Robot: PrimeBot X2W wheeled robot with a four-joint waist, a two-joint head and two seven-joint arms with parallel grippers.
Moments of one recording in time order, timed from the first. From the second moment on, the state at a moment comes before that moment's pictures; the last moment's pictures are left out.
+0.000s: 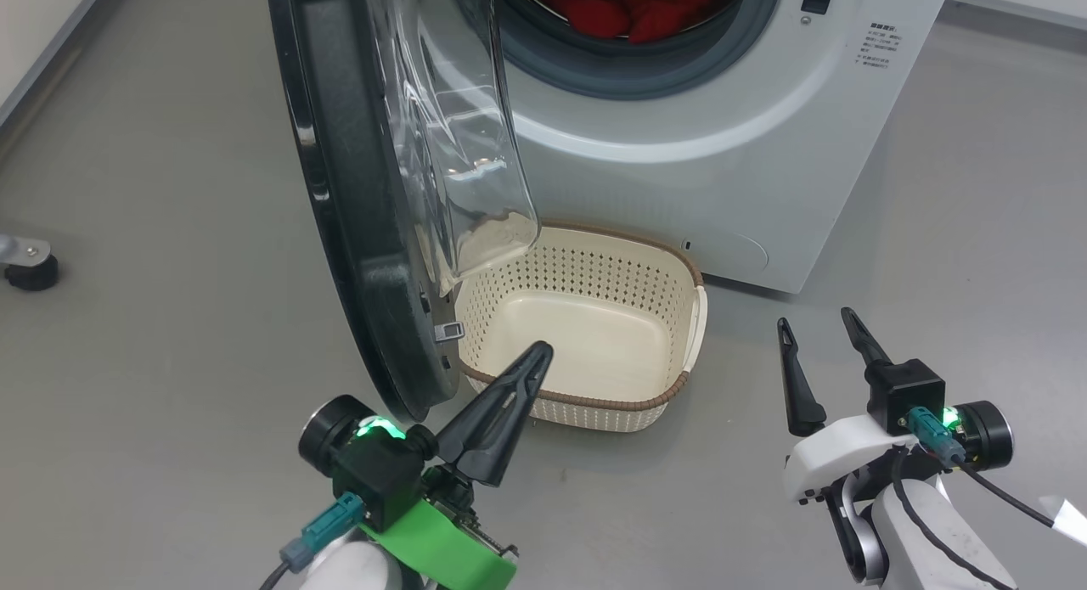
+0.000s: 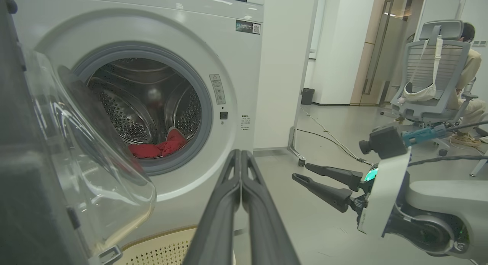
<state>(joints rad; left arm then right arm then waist) -0.19 0.11 -0.62 -0.02 -0.42 -0.13 -0.26 -0.20 -0.12 0.29 0.41 0.24 -0.12 -0.26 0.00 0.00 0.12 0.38</state>
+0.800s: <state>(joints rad) -0.22 0.07 -0.44 0.18 -0.46 -0.13 -0.26 -0.20 -0.11 0.27 0.43 0.22 -0.11 -0.26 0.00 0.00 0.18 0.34</state>
